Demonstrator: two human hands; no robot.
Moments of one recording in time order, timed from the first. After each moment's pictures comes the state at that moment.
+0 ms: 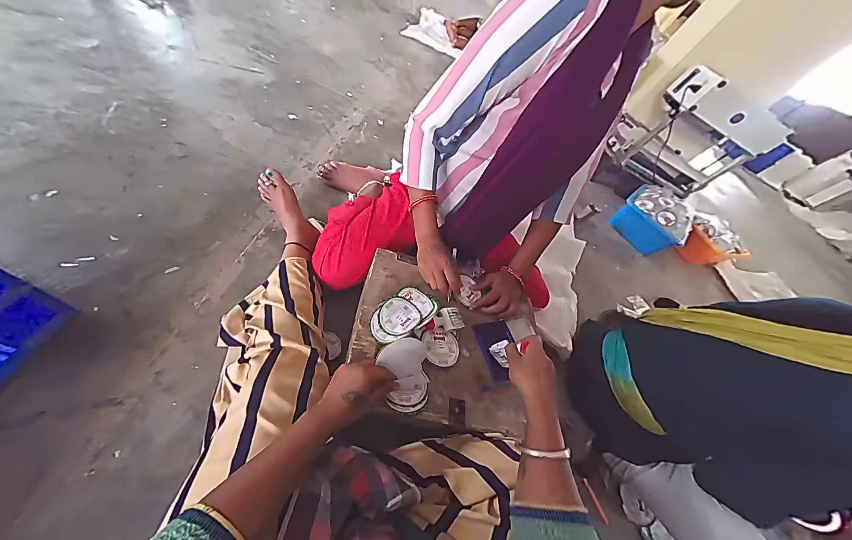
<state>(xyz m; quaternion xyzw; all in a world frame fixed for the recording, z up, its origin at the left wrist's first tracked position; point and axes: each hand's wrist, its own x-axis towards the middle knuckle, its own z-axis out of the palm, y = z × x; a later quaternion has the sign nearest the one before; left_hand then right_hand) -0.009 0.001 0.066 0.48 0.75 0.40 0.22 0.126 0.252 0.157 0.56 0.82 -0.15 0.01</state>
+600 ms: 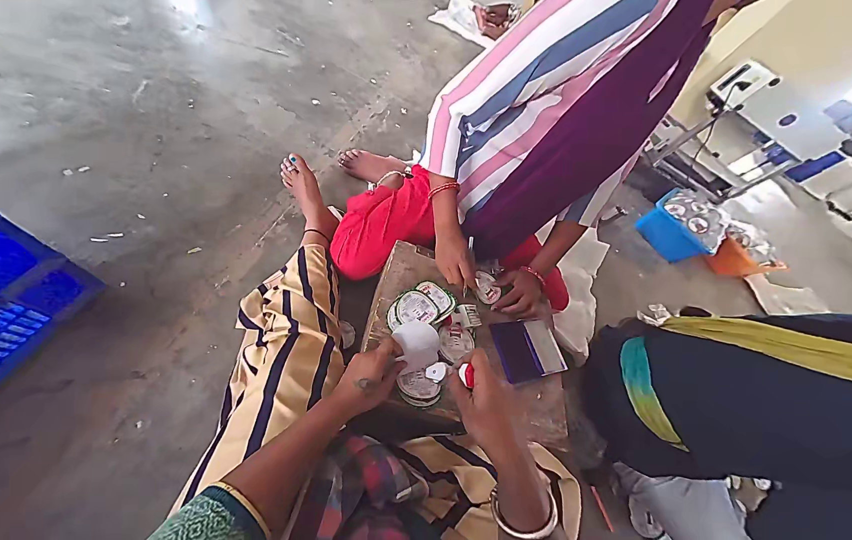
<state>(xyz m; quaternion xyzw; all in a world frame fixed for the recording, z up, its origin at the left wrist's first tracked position) -0.009 0.002 0.064 0.39 0.76 0.46 0.24 0.124 0.134 0.167 0.27 0.93 -0.23 -0.06</state>
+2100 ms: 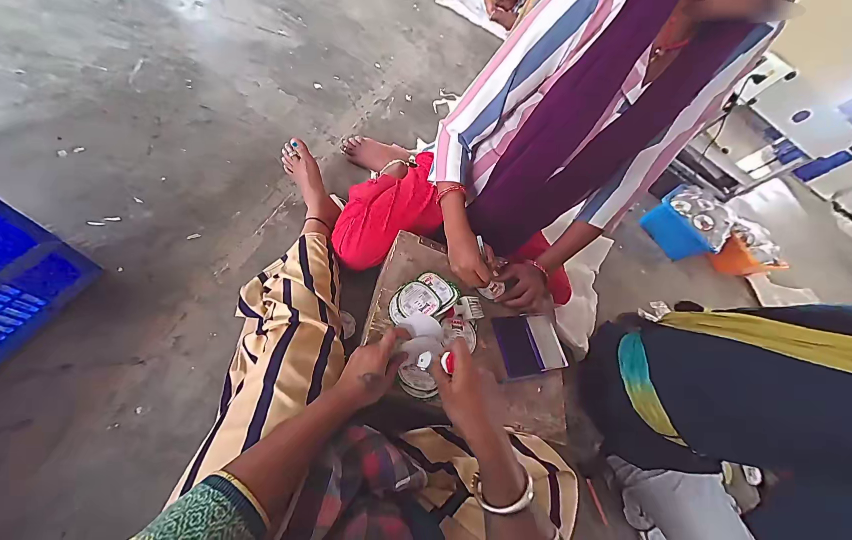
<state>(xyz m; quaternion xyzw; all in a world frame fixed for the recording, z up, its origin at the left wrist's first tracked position) -0.004 0.002 0.068 0.39 0.77 0.44 0.24 0.103 0.122 0.151 0.30 0.93 -0.20 0.03</state>
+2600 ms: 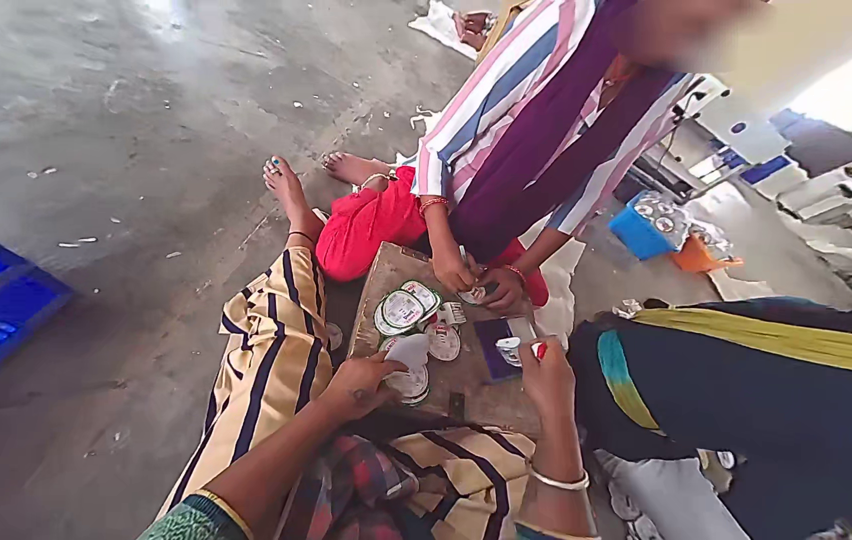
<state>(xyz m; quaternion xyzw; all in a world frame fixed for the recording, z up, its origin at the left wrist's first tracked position) -0.008 -0.001 0.071 0.51 0.74 0.35 0.25 0.145 0.219 0.189 0.49 0.85 -0.18 -0.09</state>
